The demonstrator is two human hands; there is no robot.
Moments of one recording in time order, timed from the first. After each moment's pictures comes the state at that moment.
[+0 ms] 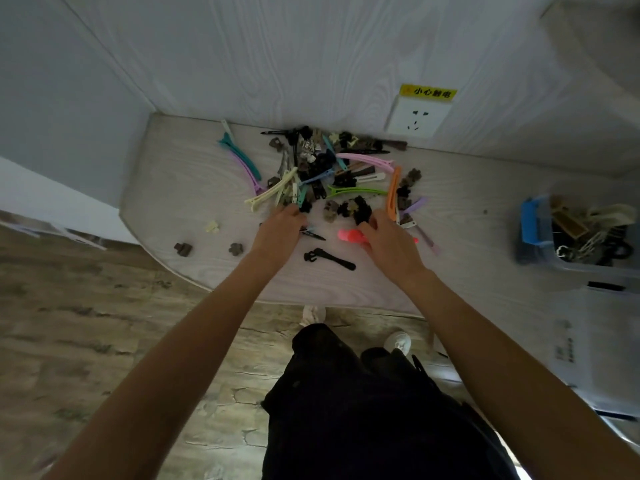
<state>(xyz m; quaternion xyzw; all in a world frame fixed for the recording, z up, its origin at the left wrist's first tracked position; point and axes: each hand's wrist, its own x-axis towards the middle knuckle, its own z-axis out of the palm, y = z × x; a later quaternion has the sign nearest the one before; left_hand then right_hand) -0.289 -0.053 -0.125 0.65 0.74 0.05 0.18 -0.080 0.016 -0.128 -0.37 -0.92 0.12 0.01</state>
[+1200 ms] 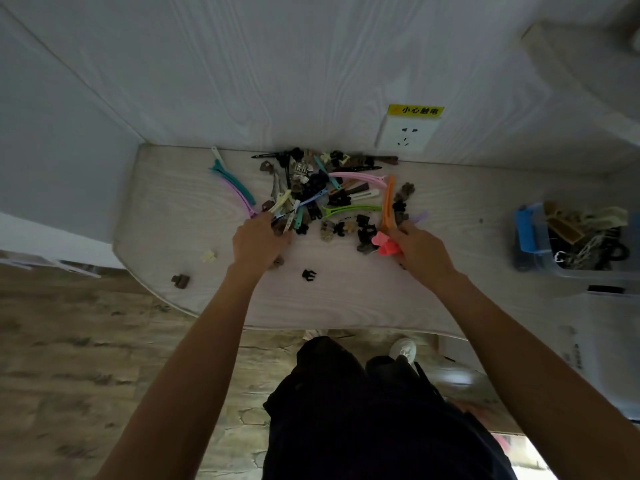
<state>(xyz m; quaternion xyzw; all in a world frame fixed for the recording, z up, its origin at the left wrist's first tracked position) -0.314 -0.029 -0.109 0.45 0.86 0.05 0.23 -0.046 0.049 -0.118 -0.44 -0.88 0.17 -0.05</state>
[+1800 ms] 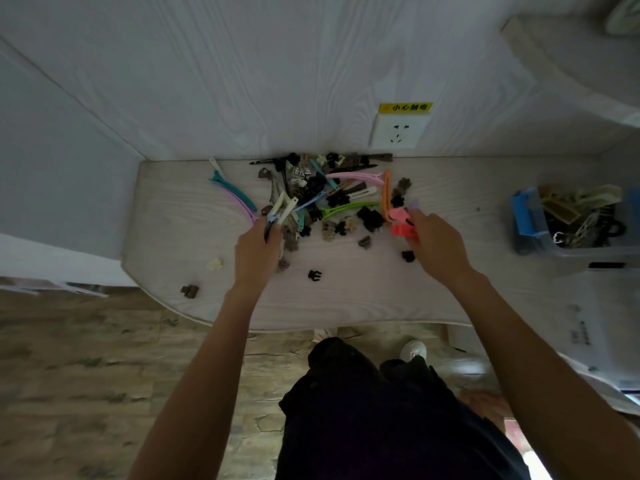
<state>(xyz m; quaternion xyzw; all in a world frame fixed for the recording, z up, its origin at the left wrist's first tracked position) -0.309 -0.053 -0.085 0.42 0.82 0.28 0.27 -0.041 0.035 -0.092 -0.54 -0.82 0.16 0.03</state>
